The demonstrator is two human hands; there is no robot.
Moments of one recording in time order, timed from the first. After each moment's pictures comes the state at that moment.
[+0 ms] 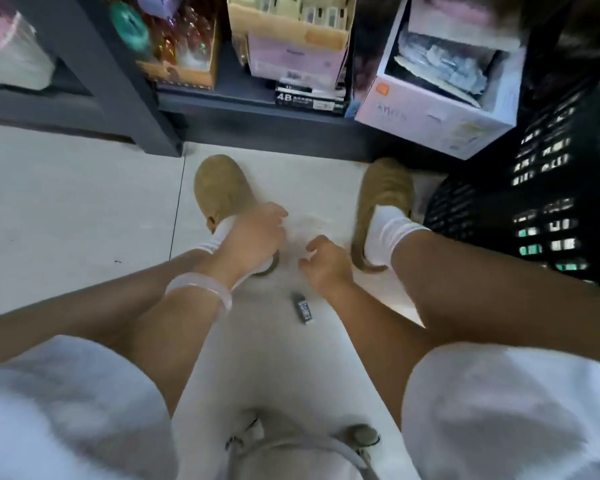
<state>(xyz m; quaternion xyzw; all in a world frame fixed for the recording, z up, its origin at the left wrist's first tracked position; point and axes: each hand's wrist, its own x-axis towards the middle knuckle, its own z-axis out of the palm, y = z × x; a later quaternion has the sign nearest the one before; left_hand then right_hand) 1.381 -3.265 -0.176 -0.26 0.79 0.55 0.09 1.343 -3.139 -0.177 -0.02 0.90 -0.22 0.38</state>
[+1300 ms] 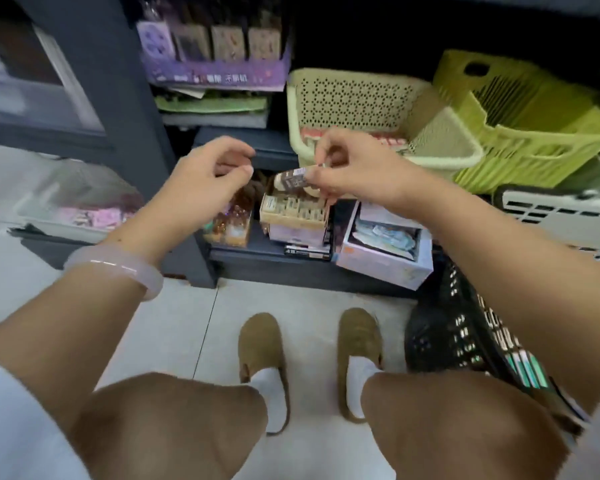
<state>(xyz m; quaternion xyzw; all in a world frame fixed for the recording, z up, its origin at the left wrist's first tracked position) 1.350 -3.355 0.109 -0.13 0.85 0.48 -0.18 1.244 -3.173 0.154 -0.40 0.77 -0.43 0.23</state>
